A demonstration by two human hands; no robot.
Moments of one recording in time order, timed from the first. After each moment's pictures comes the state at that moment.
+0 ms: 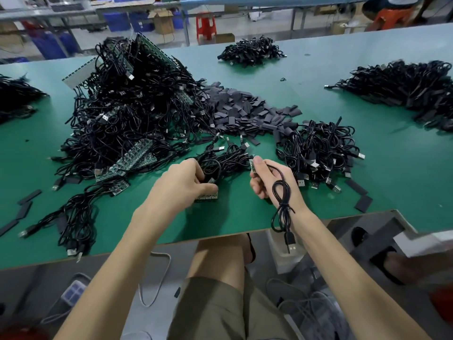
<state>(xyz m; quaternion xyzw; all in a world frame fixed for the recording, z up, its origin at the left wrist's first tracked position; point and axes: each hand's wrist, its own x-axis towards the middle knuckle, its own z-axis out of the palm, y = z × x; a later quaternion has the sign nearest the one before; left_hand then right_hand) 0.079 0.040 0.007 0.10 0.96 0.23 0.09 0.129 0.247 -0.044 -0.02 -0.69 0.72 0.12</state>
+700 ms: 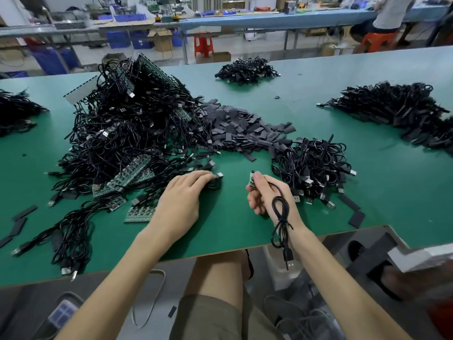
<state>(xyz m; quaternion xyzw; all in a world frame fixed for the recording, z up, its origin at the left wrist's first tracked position) 0.064 0.033 -0.046 0.31 0.93 0.13 -0.15 0.128 0.245 -0.039 -0.06 -0.66 0.74 0.11</state>
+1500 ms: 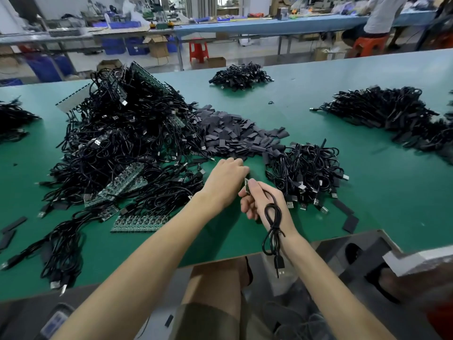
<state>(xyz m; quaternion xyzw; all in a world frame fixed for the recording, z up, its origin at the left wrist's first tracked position) 0.014 0.149 -0.023 0.40 0.91 -0.01 -0.12 0.125 0.246 -0.045 -0.05 -0.67 0.73 0.12</state>
